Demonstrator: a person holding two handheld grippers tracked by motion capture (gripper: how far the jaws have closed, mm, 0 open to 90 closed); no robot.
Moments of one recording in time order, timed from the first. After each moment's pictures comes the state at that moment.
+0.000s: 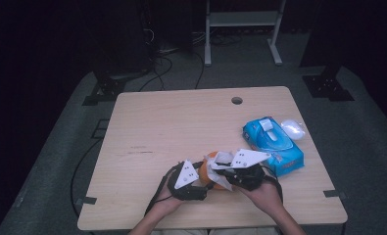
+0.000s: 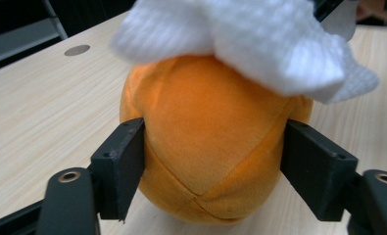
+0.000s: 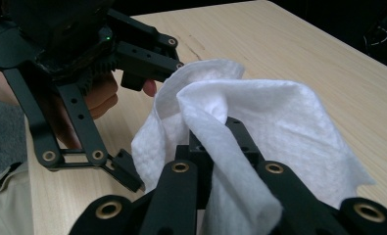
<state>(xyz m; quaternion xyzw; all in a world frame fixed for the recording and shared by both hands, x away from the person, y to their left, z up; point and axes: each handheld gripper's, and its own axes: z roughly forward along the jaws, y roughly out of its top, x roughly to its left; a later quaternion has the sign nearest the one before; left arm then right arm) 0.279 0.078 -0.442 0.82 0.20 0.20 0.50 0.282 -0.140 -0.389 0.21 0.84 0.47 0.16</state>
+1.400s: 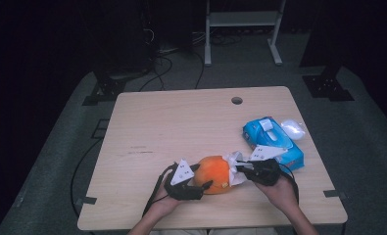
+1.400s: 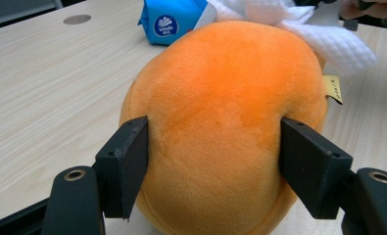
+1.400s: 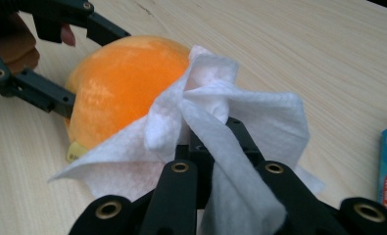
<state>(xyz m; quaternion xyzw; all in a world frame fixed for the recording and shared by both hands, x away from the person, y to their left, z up) 0.282 0.088 -0.449 0.82 0.24 0.16 0.50 0.302 -0.192 -0.414 0.29 0.84 0.43 0.14</state>
